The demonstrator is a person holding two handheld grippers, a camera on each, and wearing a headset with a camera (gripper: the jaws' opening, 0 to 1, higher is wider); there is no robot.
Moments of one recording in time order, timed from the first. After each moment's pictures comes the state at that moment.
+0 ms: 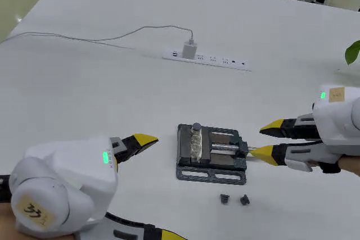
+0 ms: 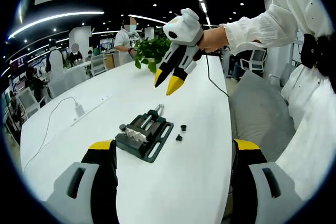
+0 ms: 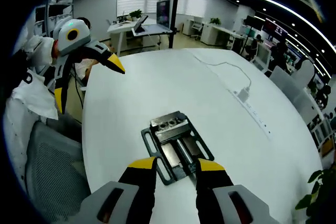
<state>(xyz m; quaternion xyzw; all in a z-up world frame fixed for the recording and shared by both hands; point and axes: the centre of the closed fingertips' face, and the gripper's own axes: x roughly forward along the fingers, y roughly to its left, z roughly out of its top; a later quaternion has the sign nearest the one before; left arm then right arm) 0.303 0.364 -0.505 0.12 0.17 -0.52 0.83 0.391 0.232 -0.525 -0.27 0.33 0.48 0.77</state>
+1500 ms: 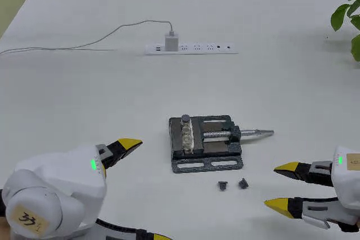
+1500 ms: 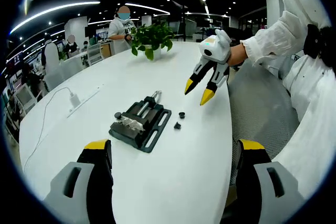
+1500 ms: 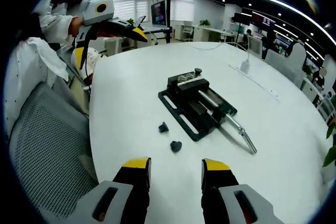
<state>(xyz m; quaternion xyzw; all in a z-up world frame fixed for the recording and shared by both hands) 0.304 0.364 -0.529 0.14 0.22 -0.52 0.81 0.324 0.182 -0.612 -0.21 0.33 0.47 0.79</state>
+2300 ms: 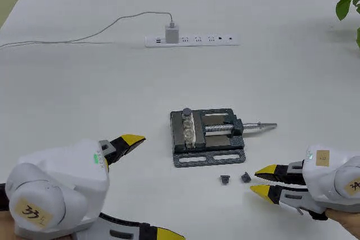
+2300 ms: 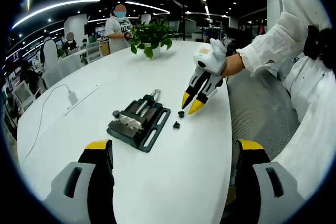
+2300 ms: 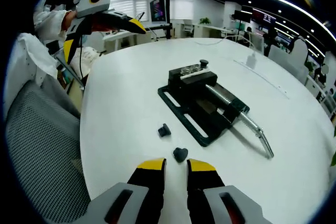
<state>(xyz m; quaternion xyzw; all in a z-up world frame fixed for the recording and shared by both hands) 0.305 0.361 -0.535 0.14 0.23 -0.52 0.81 0.332 0.209 -0.642 -0.20 0.34 0.47 0.79</state>
